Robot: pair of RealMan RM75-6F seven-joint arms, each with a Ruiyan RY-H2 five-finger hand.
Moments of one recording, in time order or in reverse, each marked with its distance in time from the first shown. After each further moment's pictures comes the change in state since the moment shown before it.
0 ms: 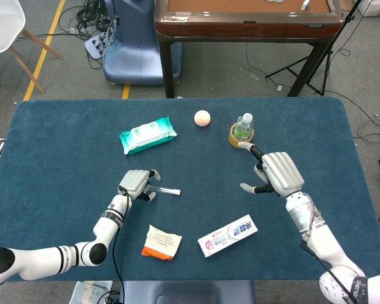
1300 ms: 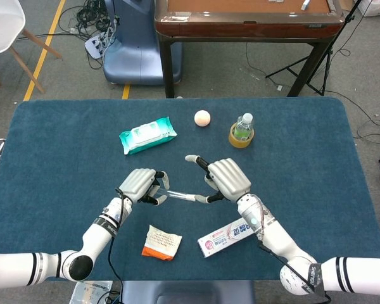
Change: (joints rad) left arm -0.008 0.235 -0.041 -0.426 0.018 0.091 -0.057; right arm 0.197 -0.224 0.042 0.014 0.113 -0.079 -0.147
